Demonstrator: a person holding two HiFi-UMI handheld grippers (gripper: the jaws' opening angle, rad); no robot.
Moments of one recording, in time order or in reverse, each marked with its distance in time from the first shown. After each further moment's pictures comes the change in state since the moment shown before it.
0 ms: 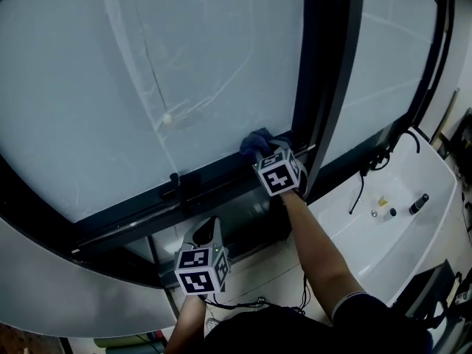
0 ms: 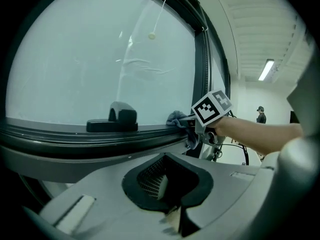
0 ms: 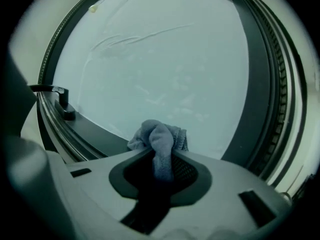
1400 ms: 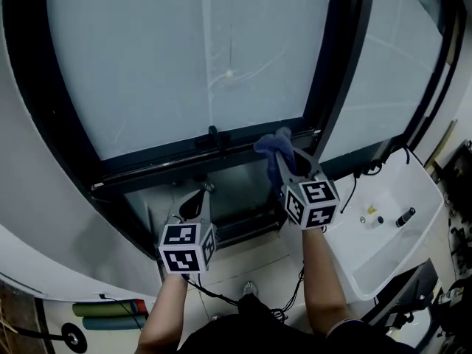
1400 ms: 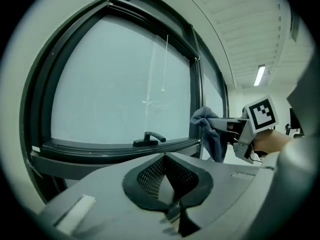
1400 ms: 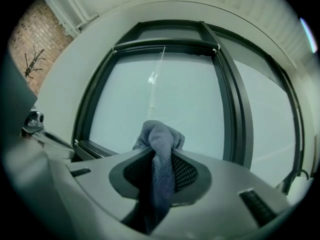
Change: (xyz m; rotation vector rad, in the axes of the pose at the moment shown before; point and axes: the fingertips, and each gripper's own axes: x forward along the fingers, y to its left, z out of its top) left arm -0.169 0.030 0.015 0.034 -0.179 0.049; right arm -0.249 0.105 0.052 0.158 -0.421 0.058
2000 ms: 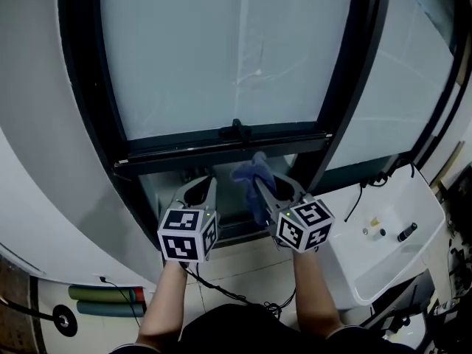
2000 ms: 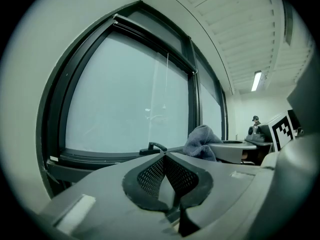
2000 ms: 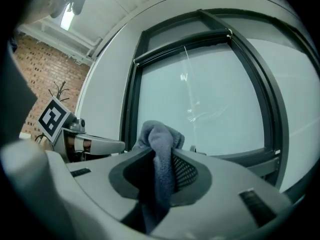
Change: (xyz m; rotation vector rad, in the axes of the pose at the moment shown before) left arm -0.068 0.009 0.027 0.008 -0.079 0.001; right arm -0.059 0.143 0.001 0.149 -0.007 0.353
